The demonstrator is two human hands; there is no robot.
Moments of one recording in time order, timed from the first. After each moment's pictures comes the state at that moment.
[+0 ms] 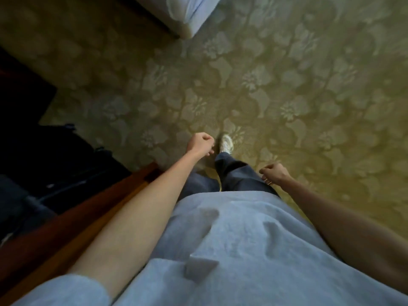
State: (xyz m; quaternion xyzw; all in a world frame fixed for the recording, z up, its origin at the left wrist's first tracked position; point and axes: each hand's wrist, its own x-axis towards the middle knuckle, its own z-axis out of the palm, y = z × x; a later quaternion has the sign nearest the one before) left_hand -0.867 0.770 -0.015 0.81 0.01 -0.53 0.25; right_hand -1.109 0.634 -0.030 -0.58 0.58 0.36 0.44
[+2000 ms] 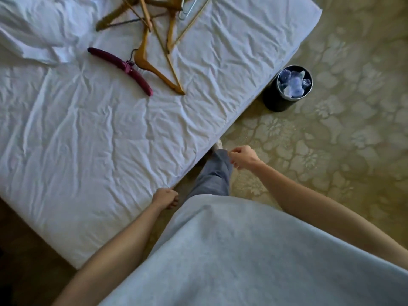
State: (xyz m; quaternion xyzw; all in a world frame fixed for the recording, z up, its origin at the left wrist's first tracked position) left_hand -0.298 -0.226 -0.026 0.80 0.17 -0.54 0.19; right_hand -0.383 -0.528 0.007 -0.67 0.48 0.26 0.51
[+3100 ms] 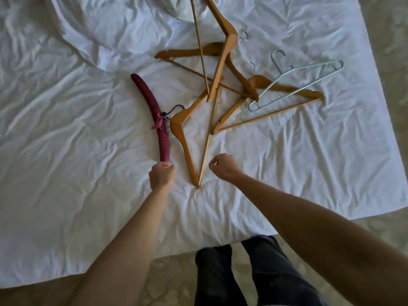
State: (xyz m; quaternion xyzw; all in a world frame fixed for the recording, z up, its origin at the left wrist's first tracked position) left_hand 0.084 -0.475 -0.114 0.82 0.42 -0.25 0.30; right_hand 0.101 -0.677 -0.114 -0.83 0.15 0.41 0.35
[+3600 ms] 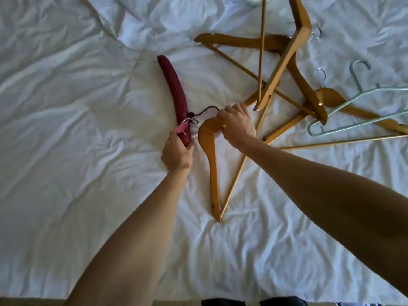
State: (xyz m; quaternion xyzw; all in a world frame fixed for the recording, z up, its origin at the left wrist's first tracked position) left_hand 0.189 -0.435 -0.243 0.90 0.35 -0.13 0.23; right_hand 0.272 -0.597 -0.244 -0.97 -0.19 0.10 0.11
